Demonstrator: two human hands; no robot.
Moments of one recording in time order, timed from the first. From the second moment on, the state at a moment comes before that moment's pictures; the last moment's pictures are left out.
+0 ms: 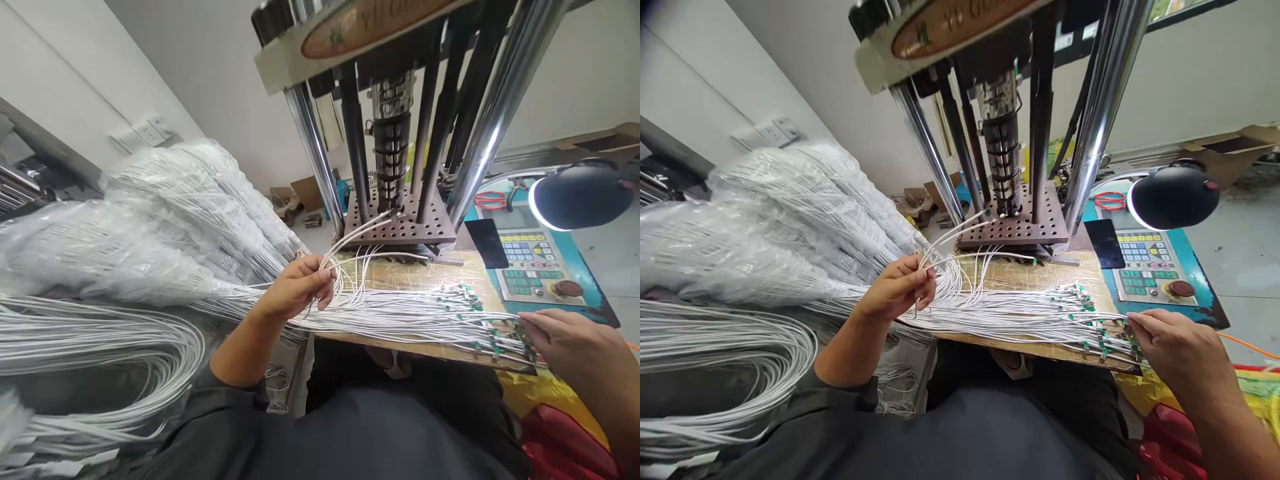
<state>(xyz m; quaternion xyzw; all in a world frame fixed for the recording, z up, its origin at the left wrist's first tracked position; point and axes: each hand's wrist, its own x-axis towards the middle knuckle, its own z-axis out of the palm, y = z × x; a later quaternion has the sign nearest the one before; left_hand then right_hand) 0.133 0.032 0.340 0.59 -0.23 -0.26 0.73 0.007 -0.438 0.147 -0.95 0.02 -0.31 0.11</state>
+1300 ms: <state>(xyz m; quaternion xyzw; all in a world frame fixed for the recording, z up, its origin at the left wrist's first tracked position) 0.125 -0.114 0.210 0.84 -0.44 -0.09 0.30 0.027 -0.370 0.175 -0.92 -0.03 -0.27 0.28</state>
